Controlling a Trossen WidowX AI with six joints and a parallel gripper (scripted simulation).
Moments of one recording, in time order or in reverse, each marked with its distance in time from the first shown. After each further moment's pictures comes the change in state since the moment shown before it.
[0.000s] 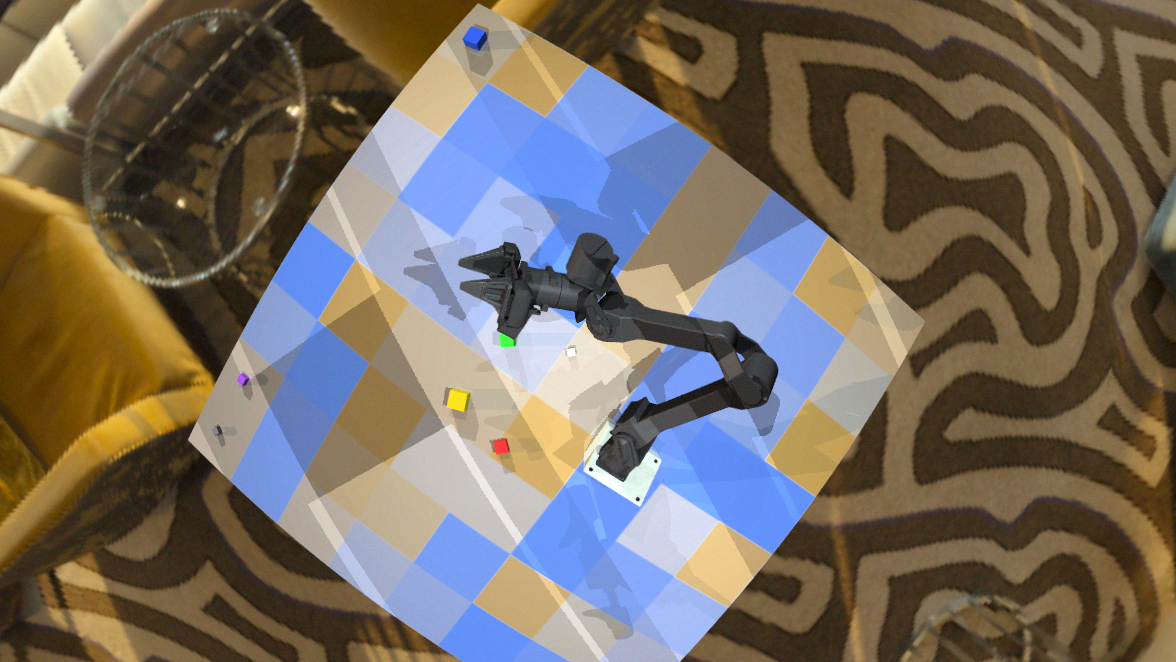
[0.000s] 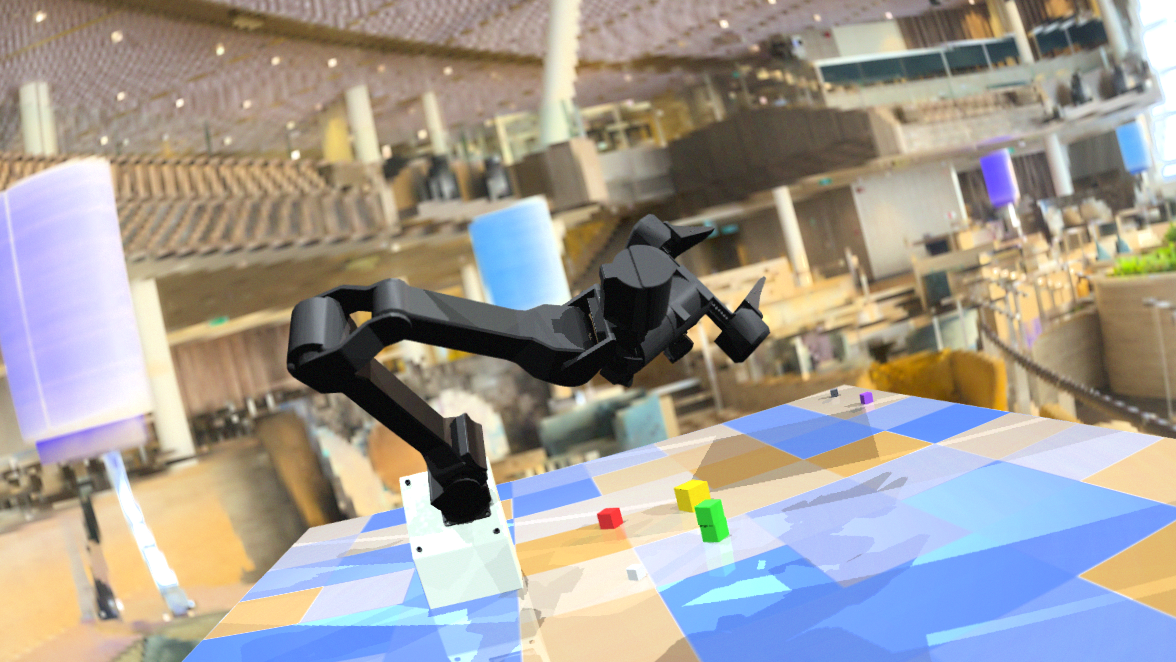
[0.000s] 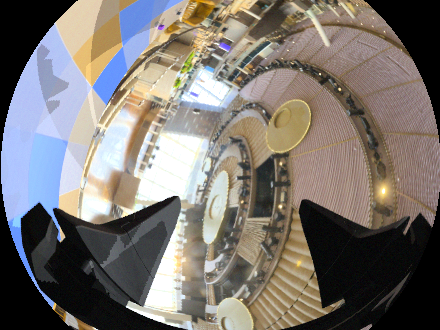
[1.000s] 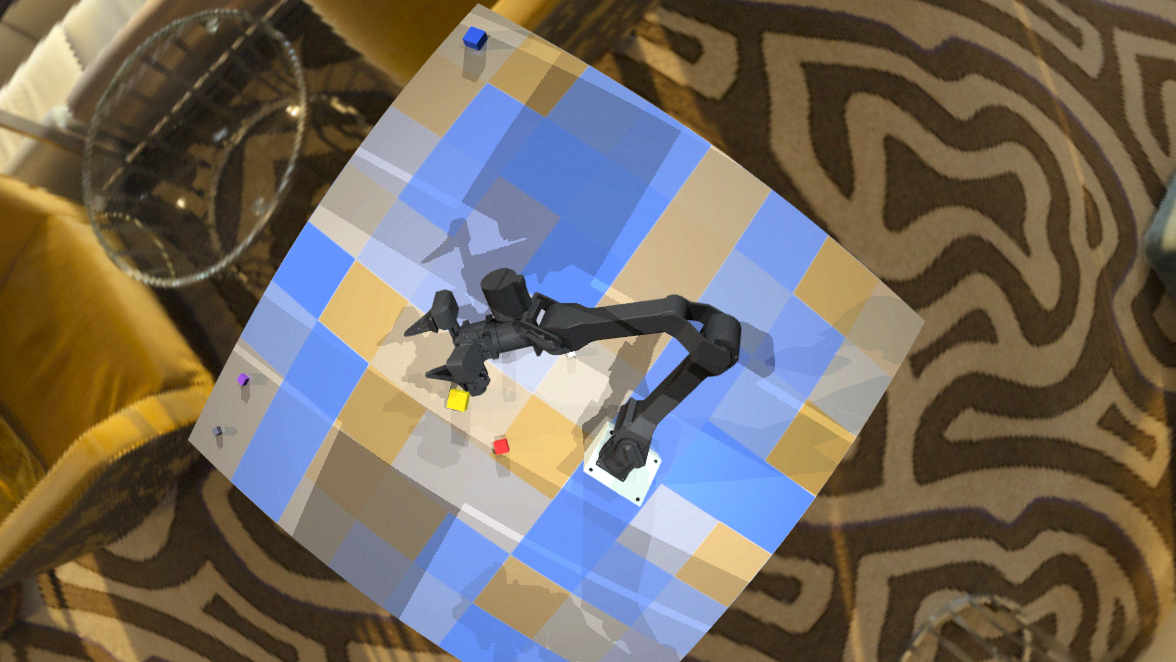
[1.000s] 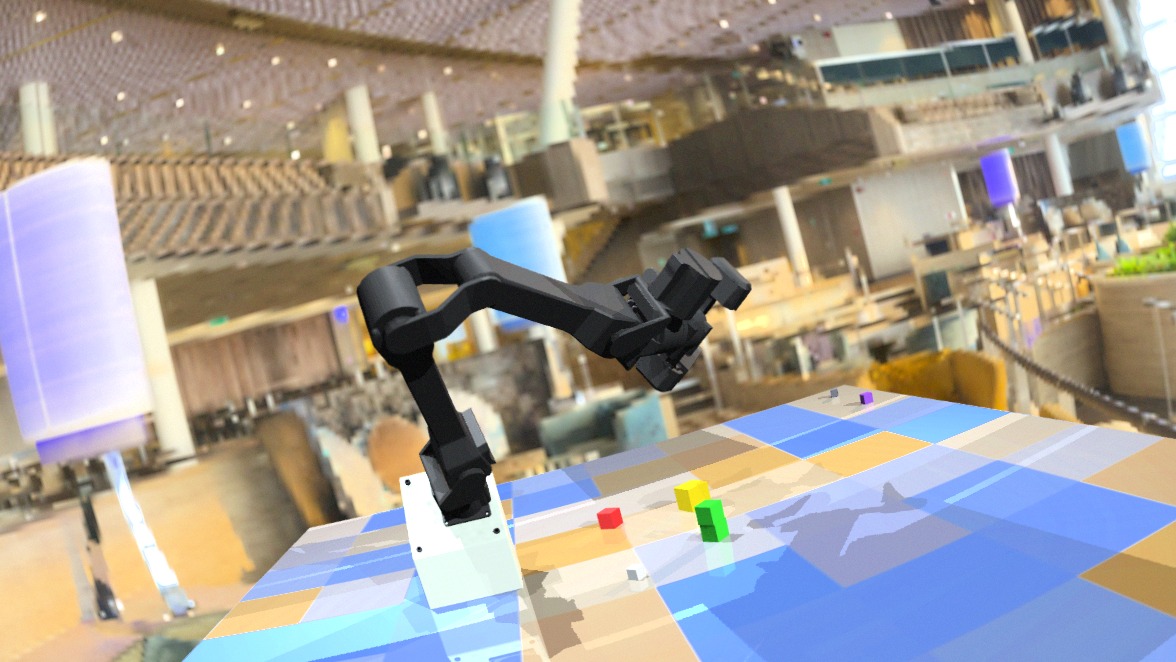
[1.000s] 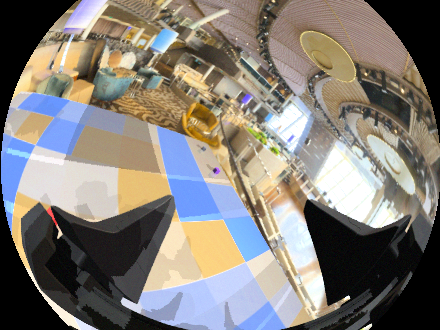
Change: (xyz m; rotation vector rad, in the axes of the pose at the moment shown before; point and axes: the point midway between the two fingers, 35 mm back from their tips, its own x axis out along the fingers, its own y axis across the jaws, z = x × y) arm 0.047 0.018 0.154 1.407 -0.303 0.557
